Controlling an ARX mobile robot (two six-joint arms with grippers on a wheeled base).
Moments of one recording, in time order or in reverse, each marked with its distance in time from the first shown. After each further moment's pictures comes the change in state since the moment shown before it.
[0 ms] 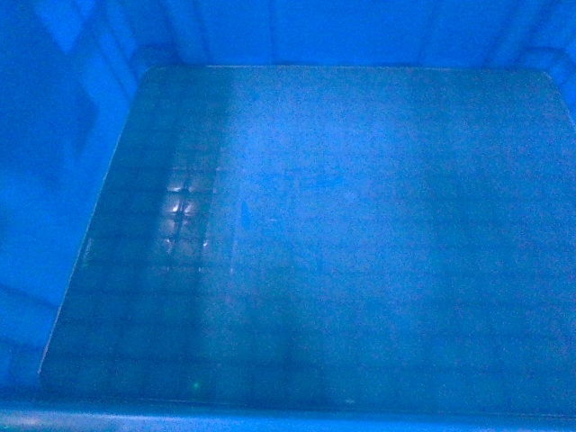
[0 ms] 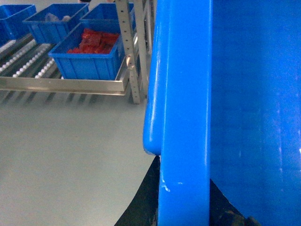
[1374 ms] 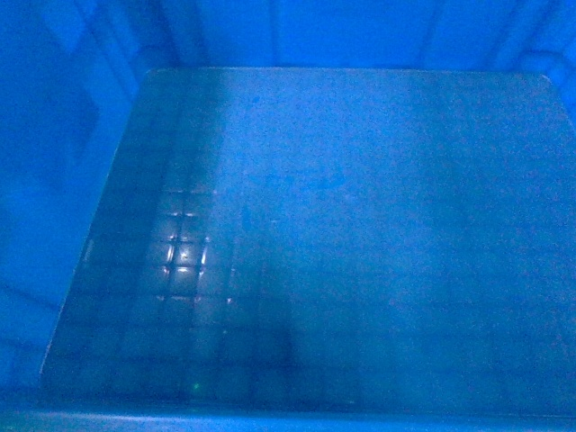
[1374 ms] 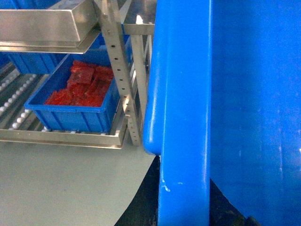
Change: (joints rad) left arm 0.000 0.005 0.000 0.001 0.000 0.000; right arm 0.000 0.005 -0.001 0.000 0.000 -0.001
